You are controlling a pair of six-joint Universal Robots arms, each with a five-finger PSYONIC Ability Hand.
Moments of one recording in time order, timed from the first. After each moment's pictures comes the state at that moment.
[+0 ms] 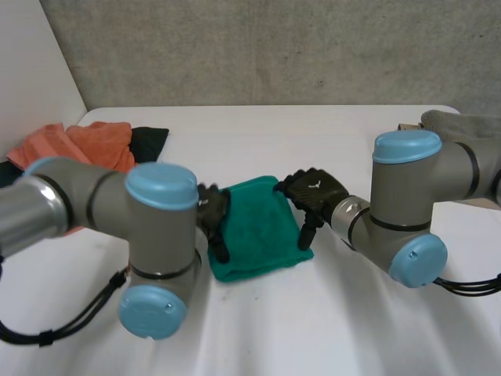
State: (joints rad) left arm 4.02 -2.25 -1.26 3.12 -1.83 3.29; right arm 2.07 -0.82 1.14 0.10 1.35 2.77; left_hand 0.19 0.21 0.22 0.21 0.05; right_hand 0.23 0.21 0.21 0.22 0.05
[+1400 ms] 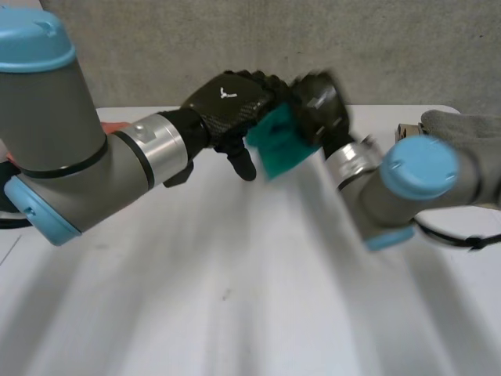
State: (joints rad) left arm 4.19 -2.00 -1.06 3.01 -1.09 3.38; right arm 2.04 -0.85 1.18 -0.73 1.37 2.75; left_hand 0.24 0.24 0.24 0.24 0.05; right_hand 1.03 1.15 1.15 1.20 0.94
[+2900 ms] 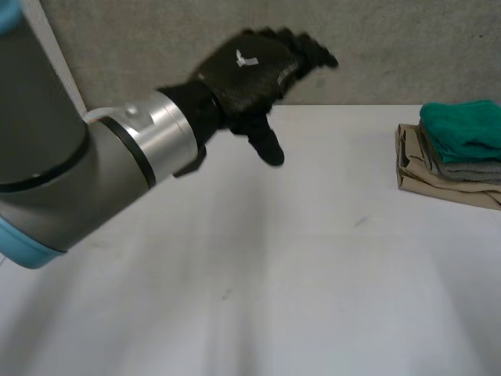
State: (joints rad) left arm 4.10 -1.85 -1.10 3.05 -1.16 3.34; right arm 1.13 -1.17 1.25 -0.26 1.31 2.64; left_hand 0.24 0.25 0.24 0.24 0.05; right_hand 0.22 0.21 0.21 0.21 0.05
